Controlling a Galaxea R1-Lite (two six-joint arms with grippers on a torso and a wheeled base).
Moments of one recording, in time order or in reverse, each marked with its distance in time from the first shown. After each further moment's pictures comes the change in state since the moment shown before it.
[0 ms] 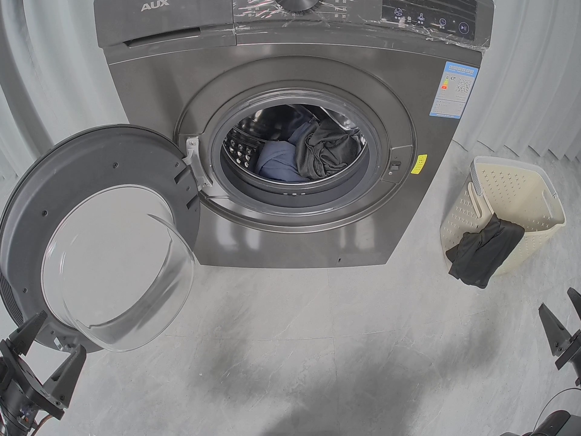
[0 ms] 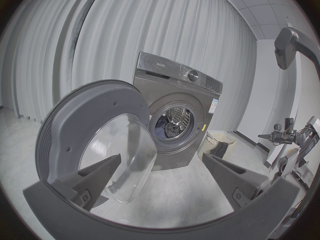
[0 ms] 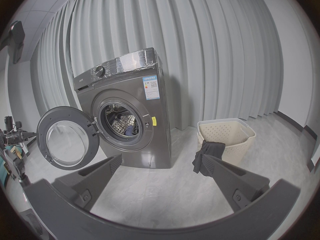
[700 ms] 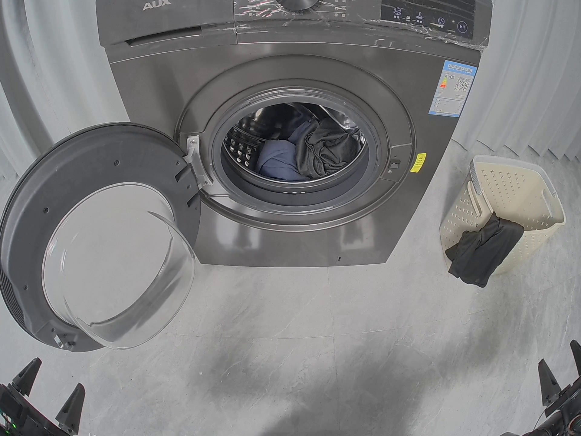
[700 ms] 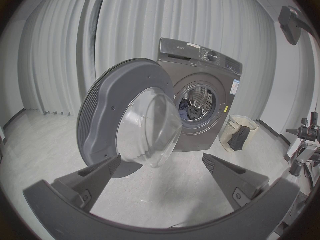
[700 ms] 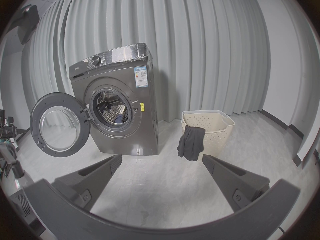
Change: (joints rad) left arm 0.373 -0.349 0.000 0.493 -0.153 0.013; right arm -0.189 -0.507 0.000 0.569 0.068 -0.028
